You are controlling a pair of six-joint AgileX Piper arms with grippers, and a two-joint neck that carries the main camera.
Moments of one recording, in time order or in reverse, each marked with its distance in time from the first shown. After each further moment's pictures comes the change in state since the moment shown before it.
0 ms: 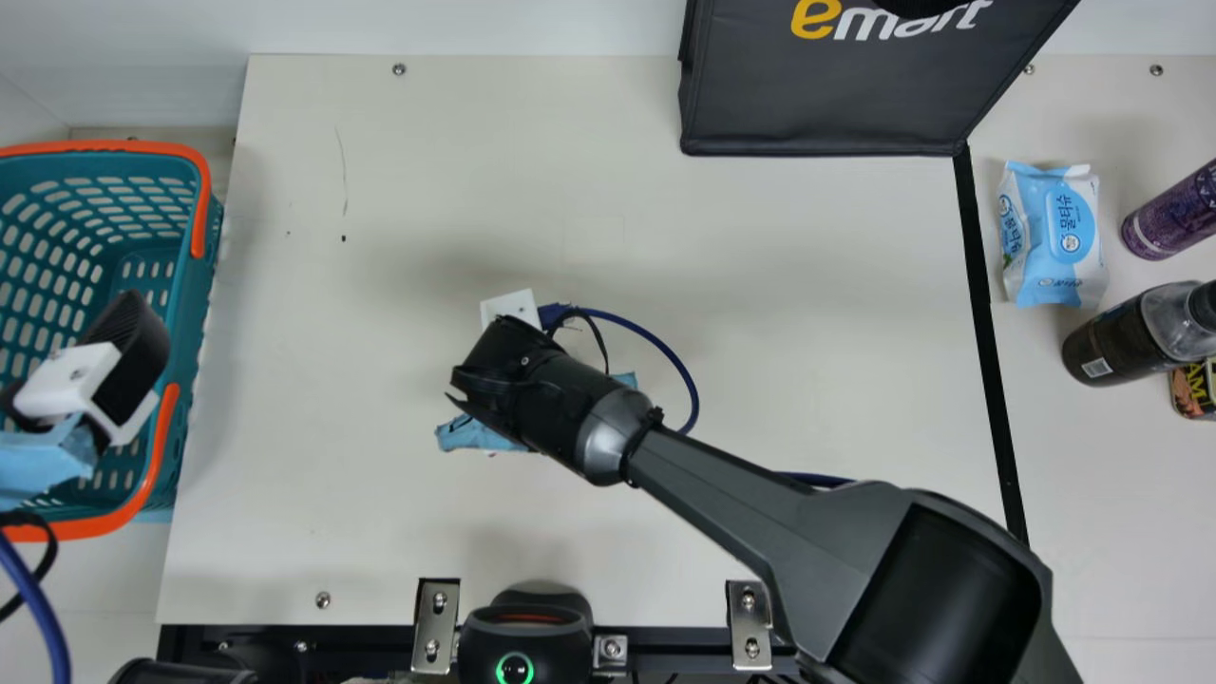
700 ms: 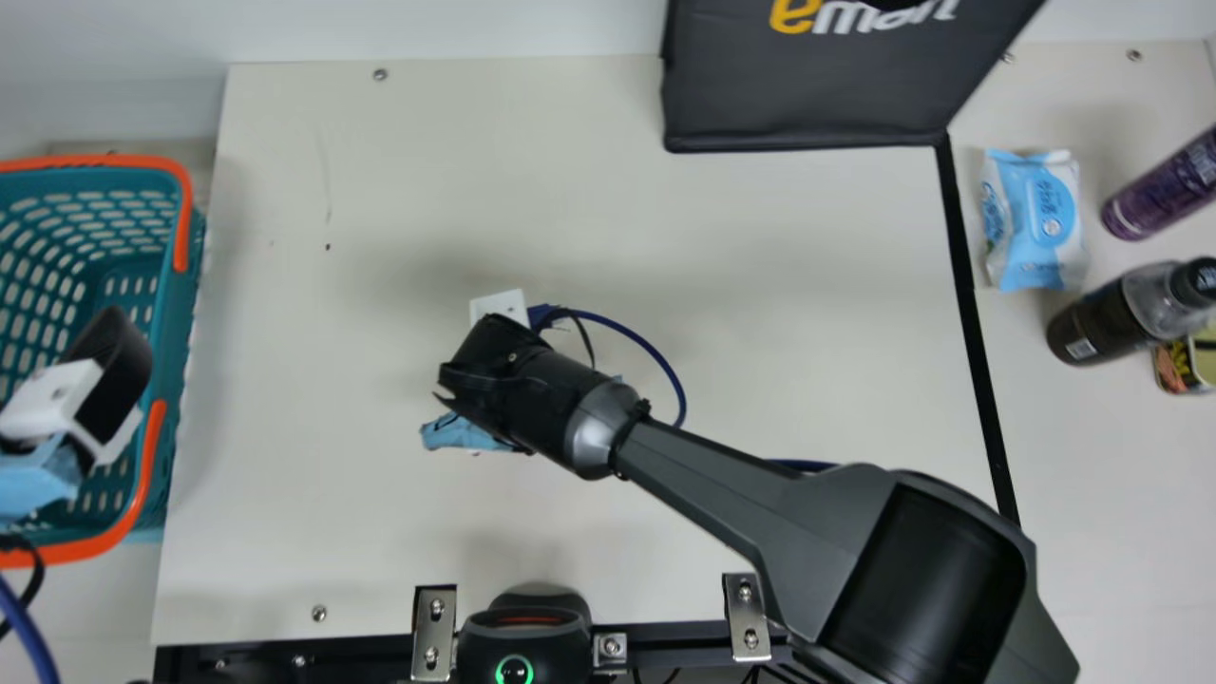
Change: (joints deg) left arm 0.0 0.0 0.0 0.0 0.0 0.0; right arm -0.2 -0.1 -0.3 0.9 -1.5 2.2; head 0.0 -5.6
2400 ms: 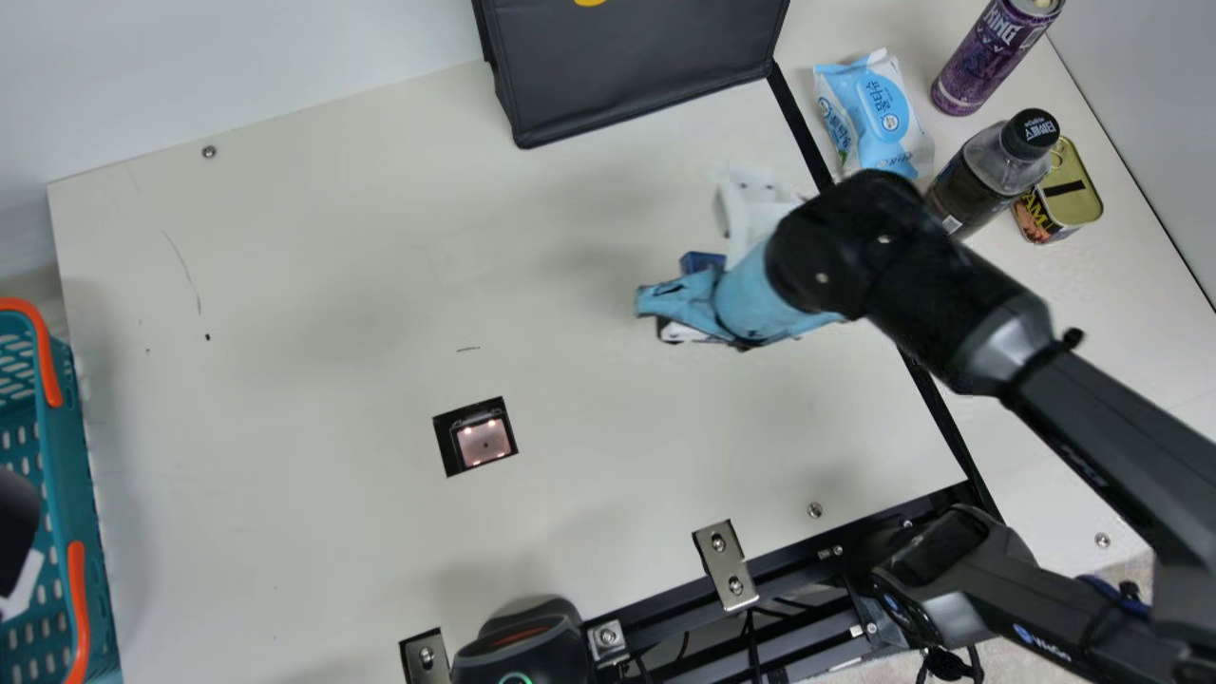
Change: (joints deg) left arm 0.0 0.0 0.0 0.0 0.0 0.0; right arm -43.5 -40.6 32.5 9.0 -0.4 -15.8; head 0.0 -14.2
